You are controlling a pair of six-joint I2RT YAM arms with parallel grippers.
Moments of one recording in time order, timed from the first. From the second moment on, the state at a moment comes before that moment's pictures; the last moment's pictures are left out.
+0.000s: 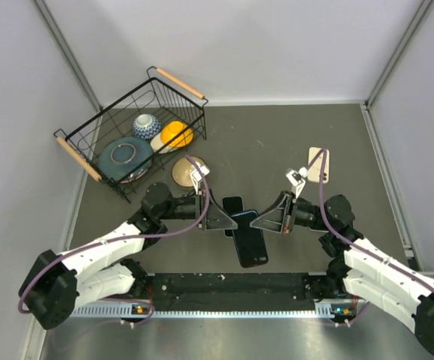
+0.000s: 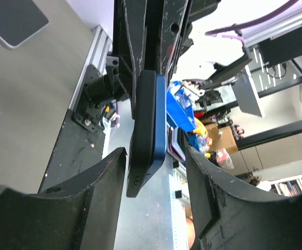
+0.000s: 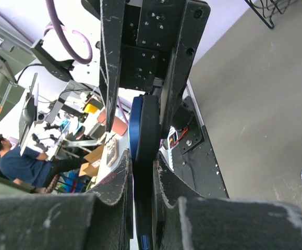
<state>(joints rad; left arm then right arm) -0.71 1.05 0.47 0.62 0.90 -1.08 0.59 0.78 0.28 0.69 -0.83 1.02</state>
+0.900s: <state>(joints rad) -0.72 0.99 0.60 0.26 0.75 -0.80 0.59 0.79 0.28 0.67 -0.74 1.03</state>
